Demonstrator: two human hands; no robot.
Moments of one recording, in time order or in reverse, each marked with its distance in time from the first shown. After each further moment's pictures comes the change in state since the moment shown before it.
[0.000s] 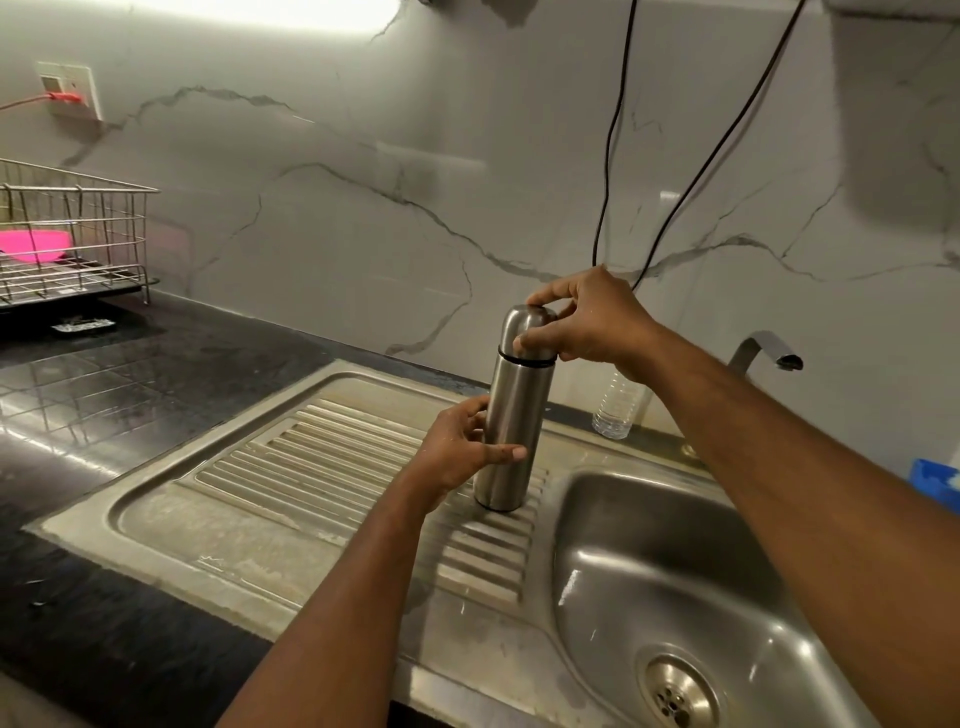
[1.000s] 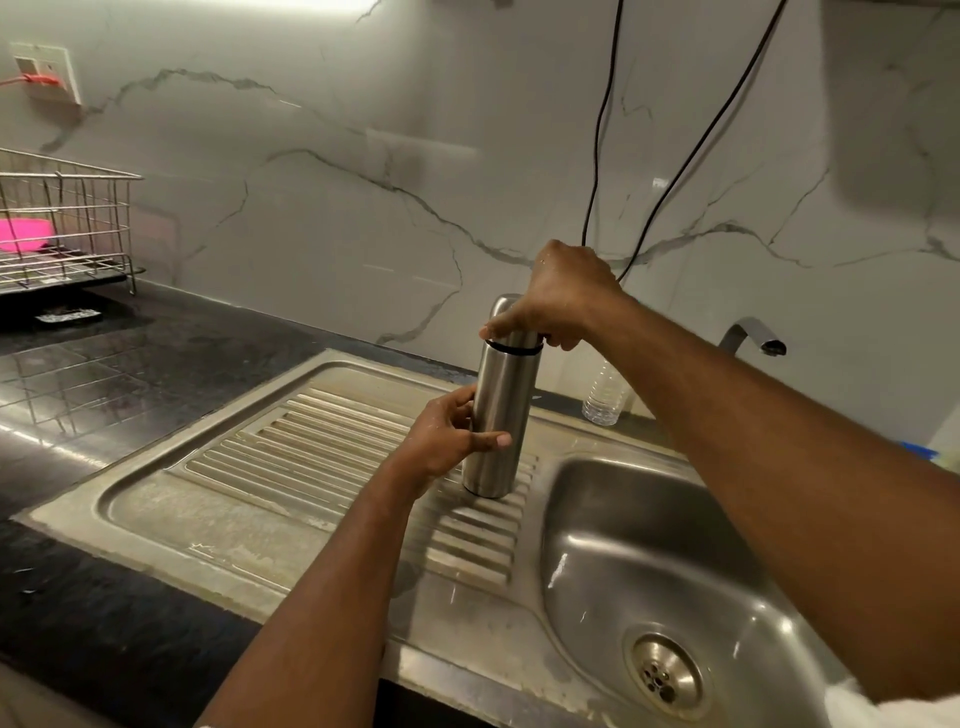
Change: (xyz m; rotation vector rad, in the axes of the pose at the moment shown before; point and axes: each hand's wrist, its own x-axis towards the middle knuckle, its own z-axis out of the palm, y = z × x) left_hand -0.005 0.005 0.000 -0.022 -0.008 -0.016; right_hand 0.005 -0.044 0.005 -0.405 -0.004 0.166
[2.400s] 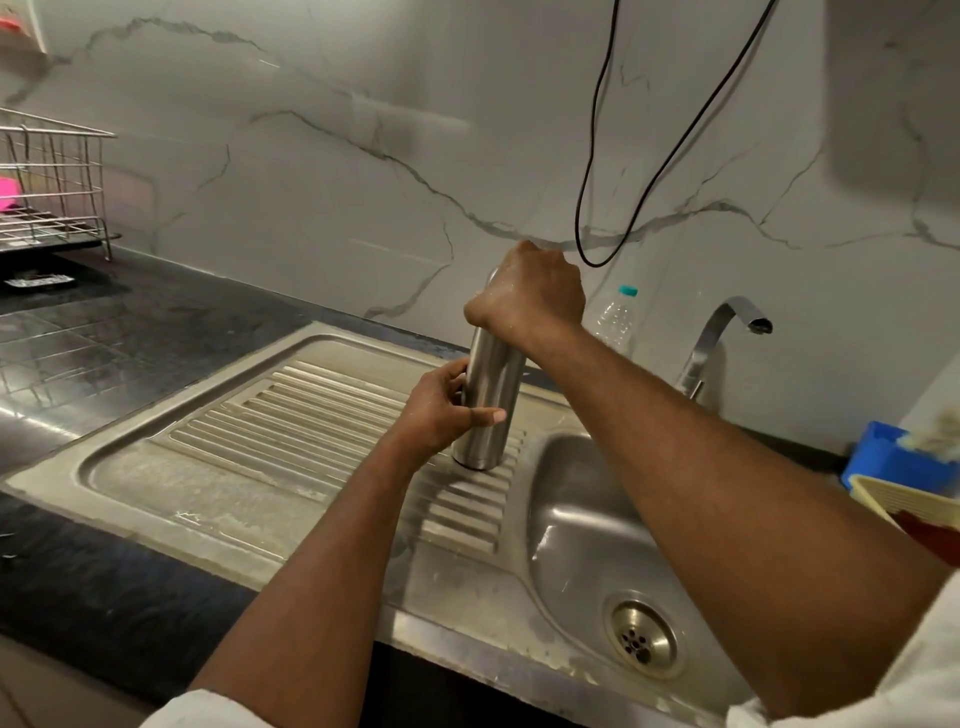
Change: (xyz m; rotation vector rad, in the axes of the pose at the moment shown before) left_hand -0.004 0.002 0.012 0.055 0.087 0.033; right_hand -0.022 -0.016 0.044 -0.011 0.271 0.039
